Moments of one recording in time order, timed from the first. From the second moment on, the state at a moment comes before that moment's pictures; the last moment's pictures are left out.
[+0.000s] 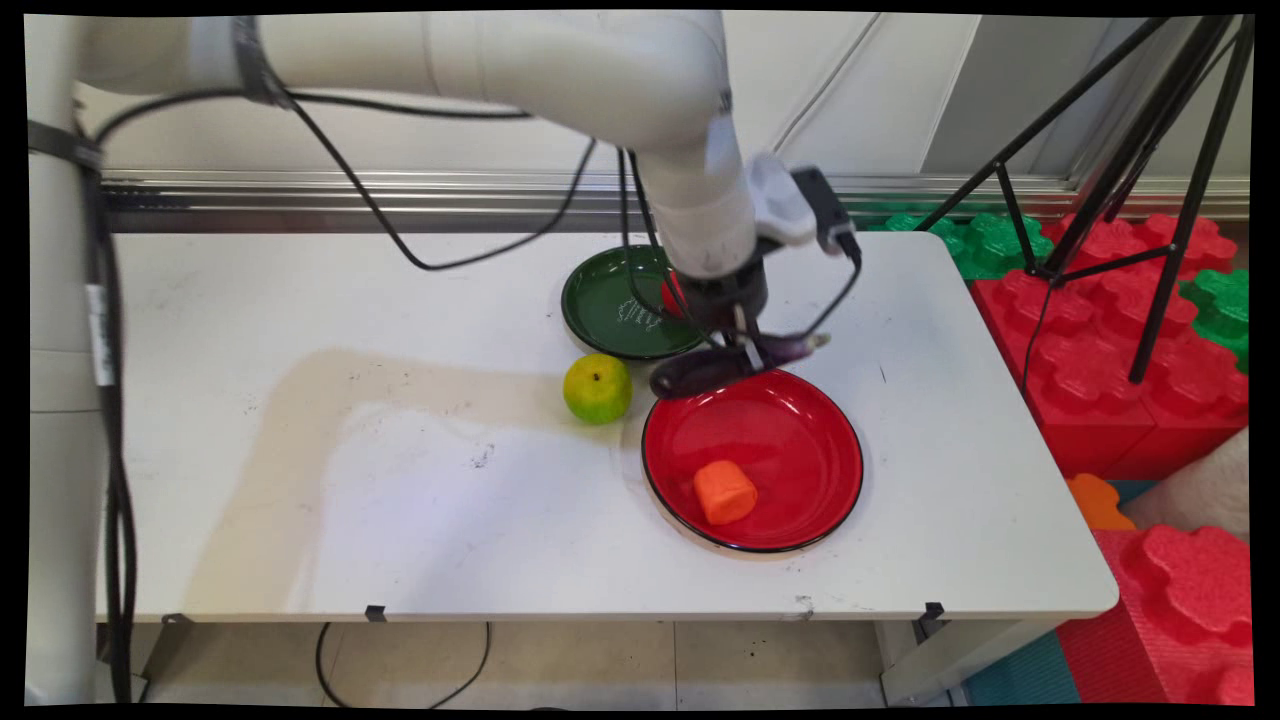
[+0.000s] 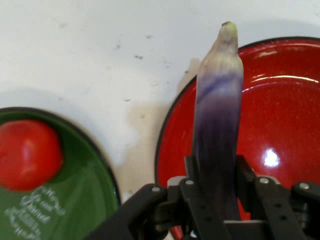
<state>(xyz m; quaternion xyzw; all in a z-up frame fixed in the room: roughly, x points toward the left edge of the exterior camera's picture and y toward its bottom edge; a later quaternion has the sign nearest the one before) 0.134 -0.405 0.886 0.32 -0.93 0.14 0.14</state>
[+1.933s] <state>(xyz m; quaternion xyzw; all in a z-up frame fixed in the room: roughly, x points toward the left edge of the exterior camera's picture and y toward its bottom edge) 0.372 -0.356 0.923 0.60 -0.77 0.19 0.10</state>
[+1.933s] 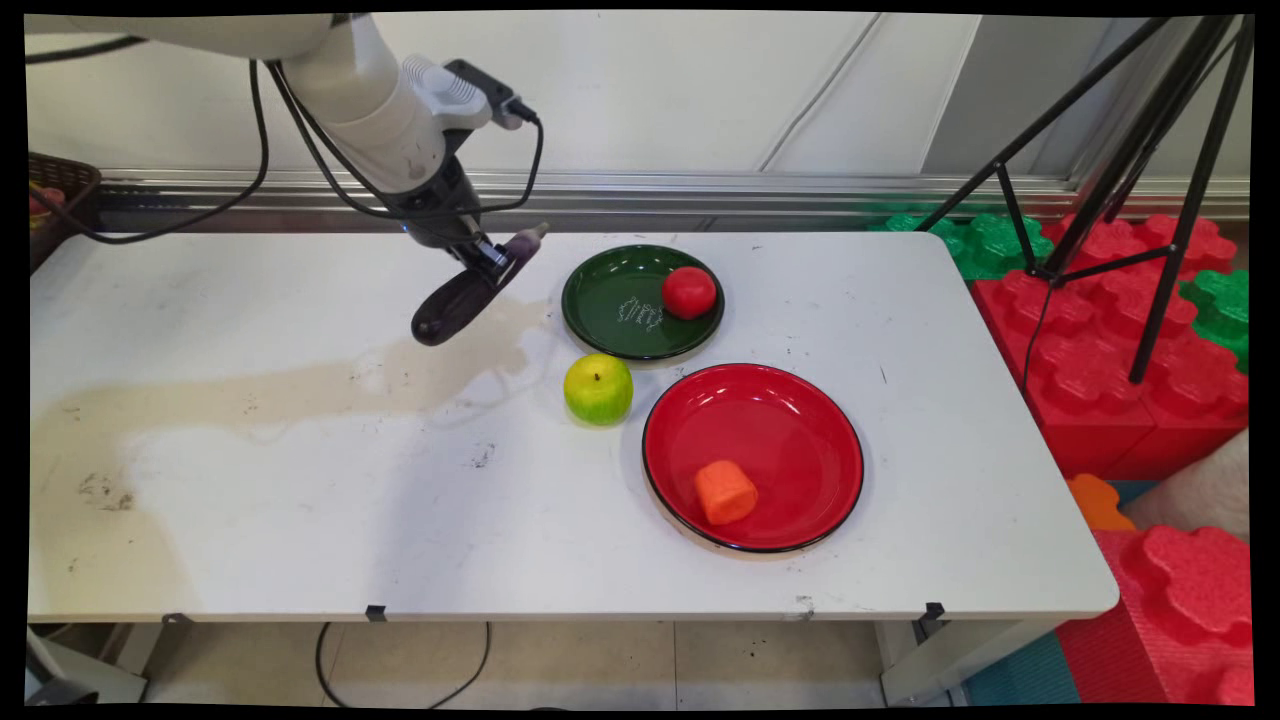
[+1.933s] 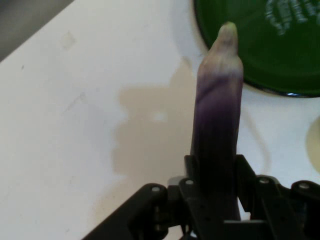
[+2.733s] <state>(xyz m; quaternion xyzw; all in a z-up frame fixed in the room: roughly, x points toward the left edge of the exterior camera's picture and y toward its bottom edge) 0.394 -0.396 0.847 0.66 -0.73 0.16 0.08</state>
